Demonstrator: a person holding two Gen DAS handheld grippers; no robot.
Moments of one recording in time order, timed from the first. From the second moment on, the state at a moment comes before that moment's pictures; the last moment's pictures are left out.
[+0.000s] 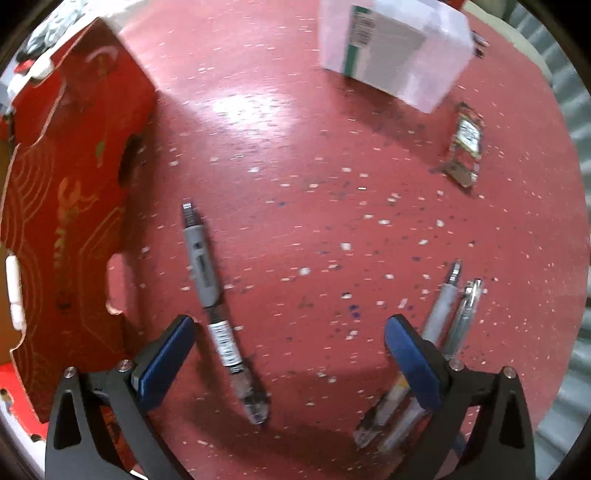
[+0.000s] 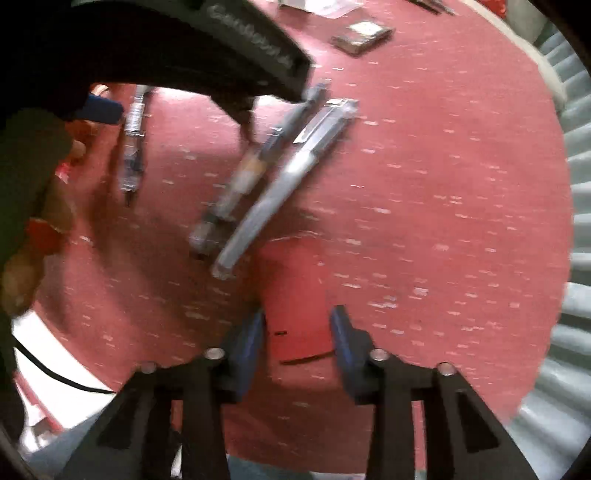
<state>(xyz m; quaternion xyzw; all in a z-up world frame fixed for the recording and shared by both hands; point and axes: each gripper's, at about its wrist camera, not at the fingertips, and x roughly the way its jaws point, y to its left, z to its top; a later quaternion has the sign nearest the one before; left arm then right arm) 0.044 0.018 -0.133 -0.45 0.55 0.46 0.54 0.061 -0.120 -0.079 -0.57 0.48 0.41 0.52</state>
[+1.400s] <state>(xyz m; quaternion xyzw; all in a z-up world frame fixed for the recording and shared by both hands) 0.001 -0.012 -0.031 -0.47 0.52 0.29 0.65 0.171 -0.120 -0.012 -0.43 0.60 0.39 0.55</state>
